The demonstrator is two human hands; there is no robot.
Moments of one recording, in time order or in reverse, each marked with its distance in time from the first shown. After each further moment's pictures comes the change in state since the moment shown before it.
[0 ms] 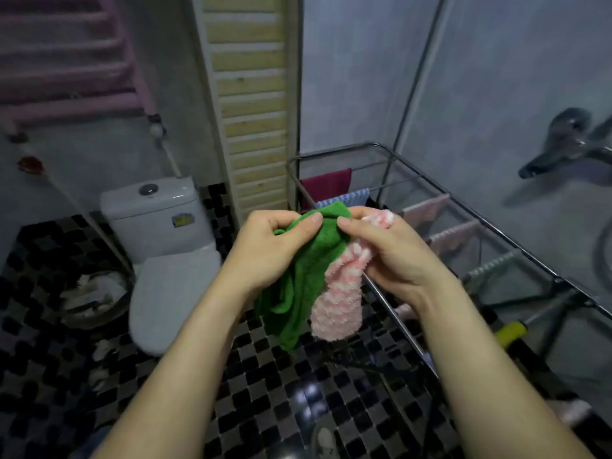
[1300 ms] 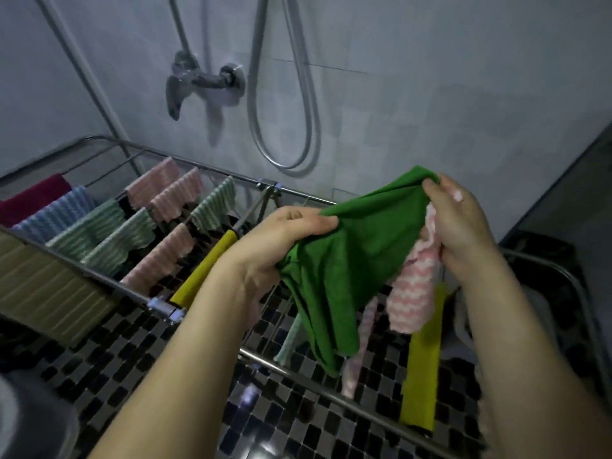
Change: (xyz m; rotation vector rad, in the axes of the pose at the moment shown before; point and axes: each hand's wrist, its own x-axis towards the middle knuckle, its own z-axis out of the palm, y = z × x) left_hand -0.195 0.086 0.414 -0.330 -1.126 -0.376; right_hand -0.494 -0.063 -0.260 -0.298 1.256 -0.400
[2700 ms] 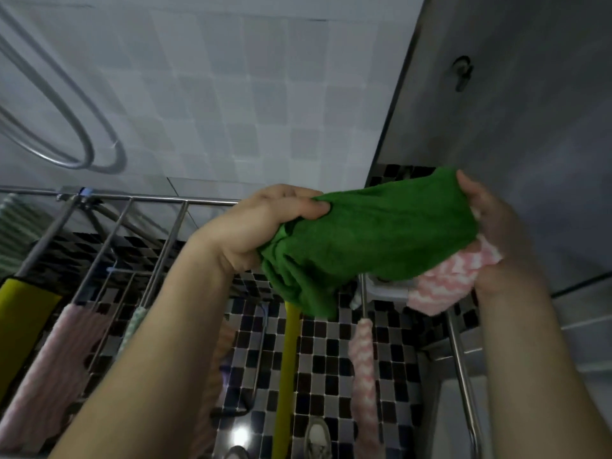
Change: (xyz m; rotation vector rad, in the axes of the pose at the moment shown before) left_hand 0.192 -0.050 0.192 0.088 -0.430 -0.209; right_hand 0.014 0.026 -0.276 0.319 0.348 0.366
